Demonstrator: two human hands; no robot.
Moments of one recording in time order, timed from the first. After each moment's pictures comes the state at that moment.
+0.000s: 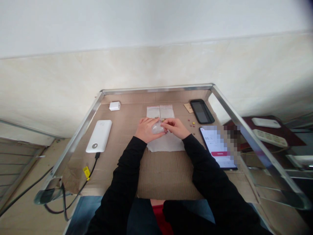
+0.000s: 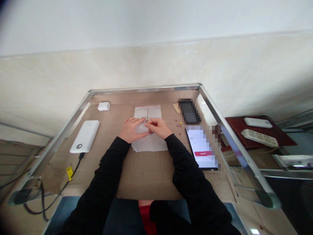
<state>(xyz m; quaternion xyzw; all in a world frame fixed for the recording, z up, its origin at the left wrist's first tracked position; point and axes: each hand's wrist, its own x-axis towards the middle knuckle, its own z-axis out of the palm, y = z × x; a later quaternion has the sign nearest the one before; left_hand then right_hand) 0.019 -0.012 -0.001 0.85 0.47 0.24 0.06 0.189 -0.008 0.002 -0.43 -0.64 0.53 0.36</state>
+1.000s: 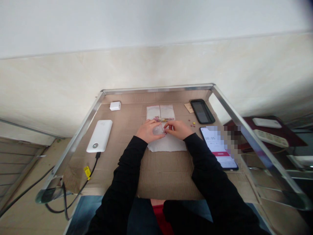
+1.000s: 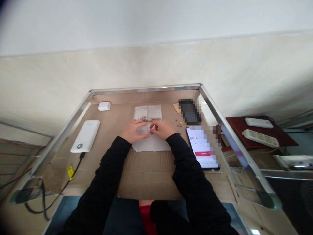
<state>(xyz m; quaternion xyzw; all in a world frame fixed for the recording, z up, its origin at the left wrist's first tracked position) 0.016 -0.005 -0.012 0.88 0.41 0.22 0.13 0.208 -0.008 -0.005 -0.50 -0.82 0.23 0.18</state>
